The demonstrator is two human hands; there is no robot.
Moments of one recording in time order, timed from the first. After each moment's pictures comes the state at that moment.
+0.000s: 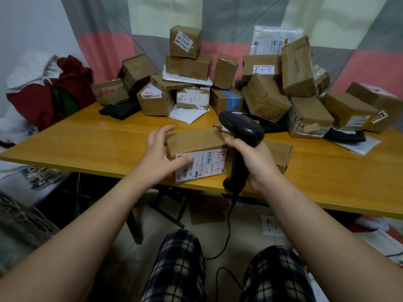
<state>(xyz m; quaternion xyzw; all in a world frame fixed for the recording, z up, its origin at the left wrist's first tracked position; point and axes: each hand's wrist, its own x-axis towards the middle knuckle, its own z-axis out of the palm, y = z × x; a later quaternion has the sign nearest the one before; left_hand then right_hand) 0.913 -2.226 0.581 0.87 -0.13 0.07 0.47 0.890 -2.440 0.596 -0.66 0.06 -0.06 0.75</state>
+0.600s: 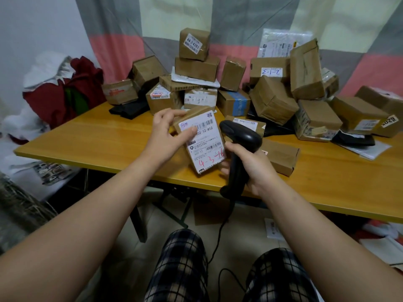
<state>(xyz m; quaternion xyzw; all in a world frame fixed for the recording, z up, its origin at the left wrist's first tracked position) 0.941 -2.232 0.597 0.81 -0.13 0.18 0.54 0.890 -2.431 0.589 -0.62 0.09 0.03 0.78</state>
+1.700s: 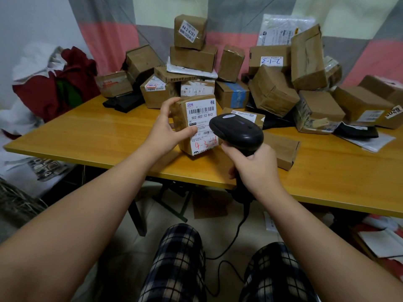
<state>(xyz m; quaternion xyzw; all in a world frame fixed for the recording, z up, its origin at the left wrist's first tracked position) 0.967 -2.239 0.585 0.81 -0.15 0.15 0.55 0.862 -2.435 0.589 -0.80 -0.04 -0.16 0.57</state>
